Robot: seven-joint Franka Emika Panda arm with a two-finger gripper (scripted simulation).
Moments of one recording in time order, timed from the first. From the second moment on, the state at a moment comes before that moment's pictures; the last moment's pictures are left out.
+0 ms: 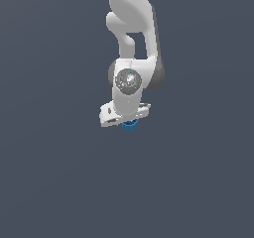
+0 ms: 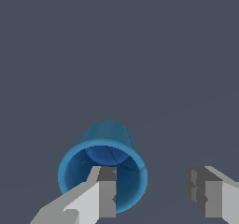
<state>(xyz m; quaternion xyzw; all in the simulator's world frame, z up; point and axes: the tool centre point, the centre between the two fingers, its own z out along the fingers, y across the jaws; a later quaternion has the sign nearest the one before) -0.023 -0.013 0.120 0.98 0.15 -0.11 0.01</state>
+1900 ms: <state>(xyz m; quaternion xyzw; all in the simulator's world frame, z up) -0.045 -0.020 0.073 0.95 0.25 -0.18 0.01</state>
